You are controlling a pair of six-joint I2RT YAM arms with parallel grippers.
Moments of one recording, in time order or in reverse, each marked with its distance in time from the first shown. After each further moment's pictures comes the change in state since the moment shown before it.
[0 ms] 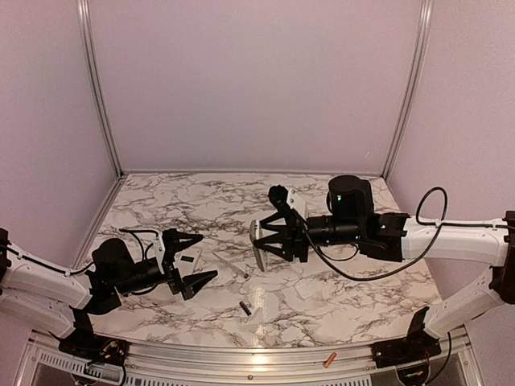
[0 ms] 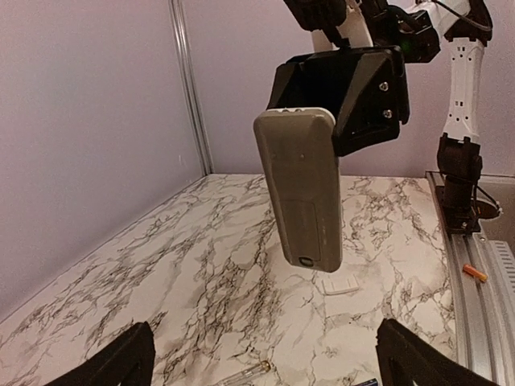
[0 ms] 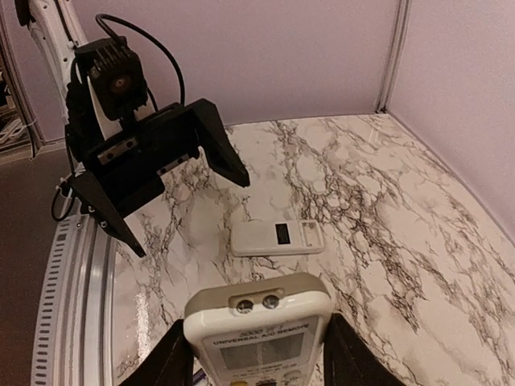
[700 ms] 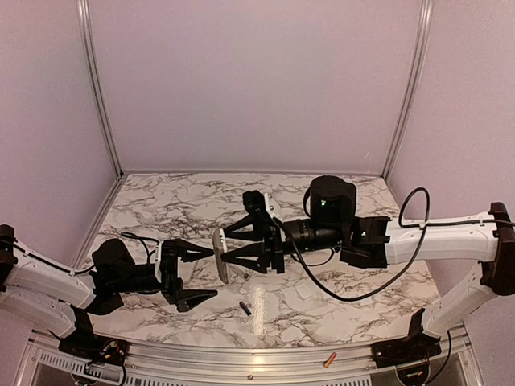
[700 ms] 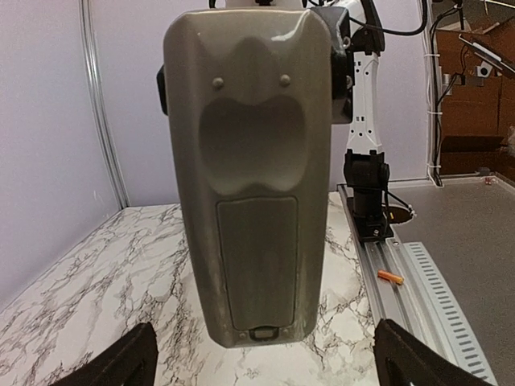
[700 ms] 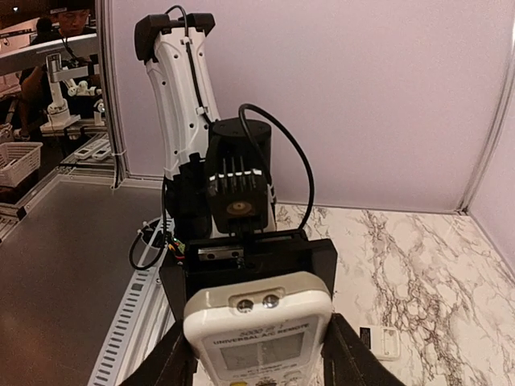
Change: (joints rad) left arm 0.000 0.045 -0.003 0.107 0.335 -0.045; right arm 0.192 0.101 0.106 0.200 -0.143 0.021
